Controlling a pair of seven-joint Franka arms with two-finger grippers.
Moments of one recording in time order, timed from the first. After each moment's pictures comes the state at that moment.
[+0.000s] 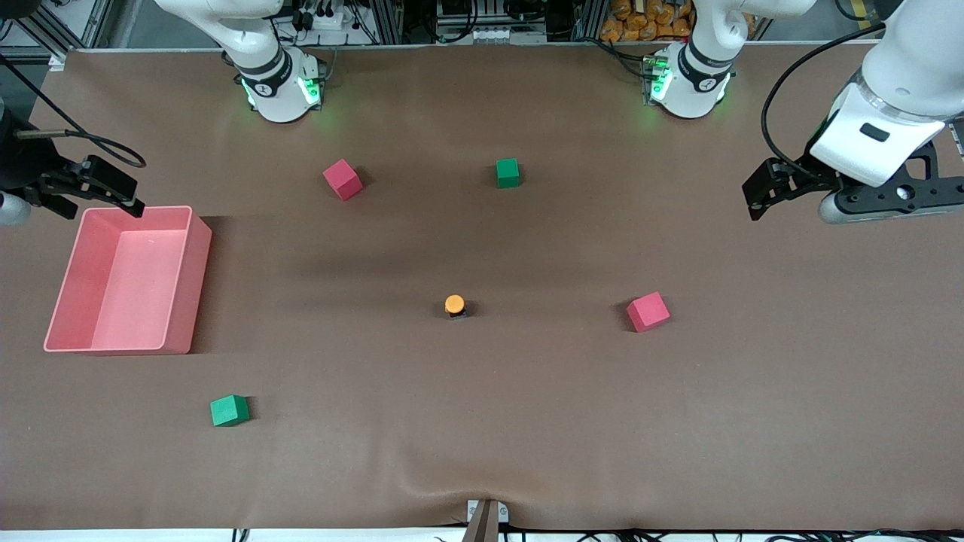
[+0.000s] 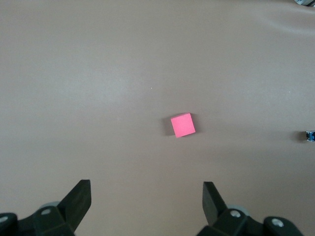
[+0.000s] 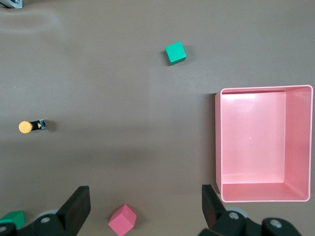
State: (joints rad) left arm -0.36 0.09 0.10 -1.42 0.07 1.57 -0.30; right arm -0.04 0.04 0.08 -1.46 0.05 1.55 0.06
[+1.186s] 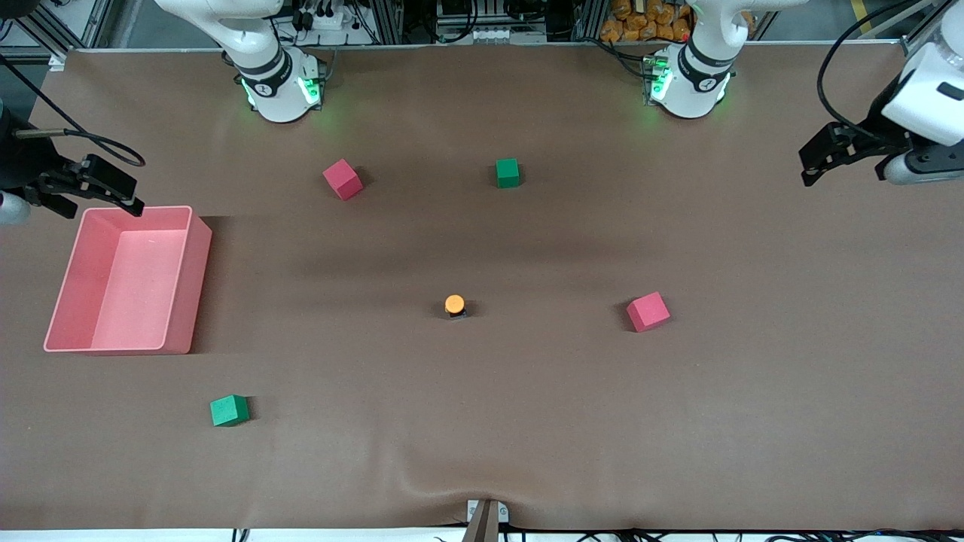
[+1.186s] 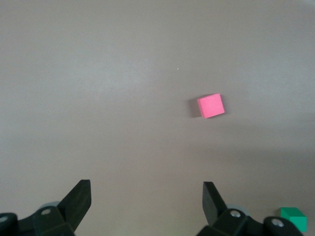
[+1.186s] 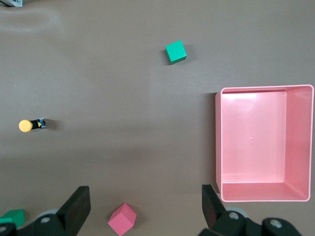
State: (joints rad) left arm -0.04 -0.08 -0.10 -1.60 0.07 1.55 -0.20; right arm -0.04 0.04 0.08 -1.47 0.05 1.55 0.06
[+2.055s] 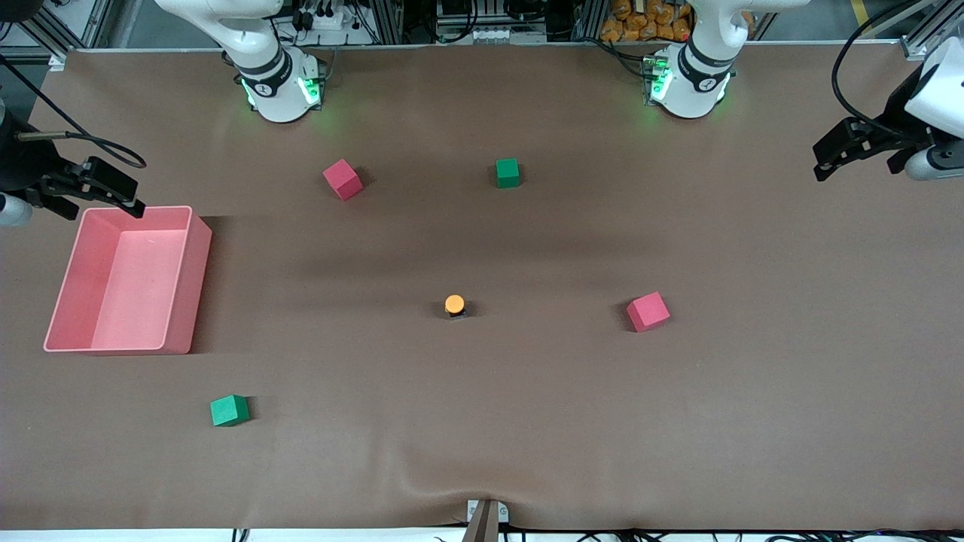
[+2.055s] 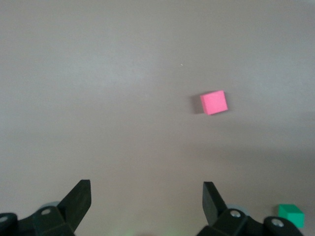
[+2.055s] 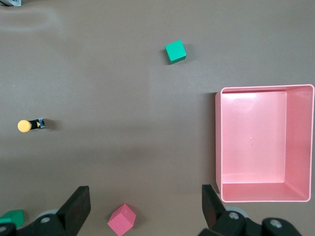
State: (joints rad) left arm -0.10 -0.08 -0.03 -1.58 0.04 1.52 -0.19; right arm -0.04 0.04 0.08 -1.48 0.05 1.55 0.06
